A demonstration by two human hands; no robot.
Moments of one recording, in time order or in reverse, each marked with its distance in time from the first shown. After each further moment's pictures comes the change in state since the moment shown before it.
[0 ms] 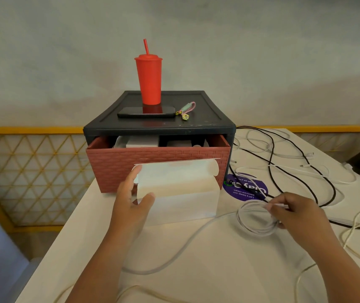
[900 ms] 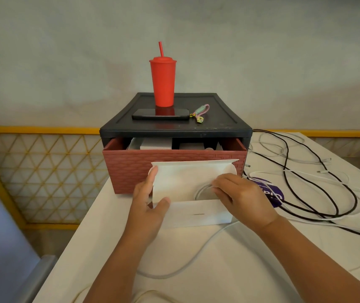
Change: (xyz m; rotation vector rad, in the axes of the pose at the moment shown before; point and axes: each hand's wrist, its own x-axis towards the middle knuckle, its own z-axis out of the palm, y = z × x) left_hand 0.000 -0.003 -0.003 0.069 -0.053 0.031; right_hand 0.034 -0.056 0.090 -0.335 0.061 -1.146
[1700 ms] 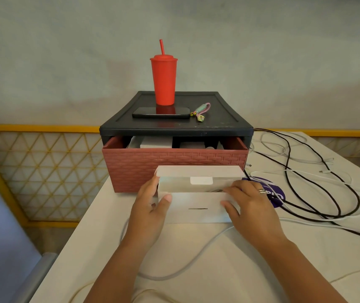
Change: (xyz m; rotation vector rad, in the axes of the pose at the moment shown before) left_hand 0.002 -0.015 0.006 0.068 0.028 0.042; right_hand -0.034 -0.009 0.005 -0.120 -0.002 0.349
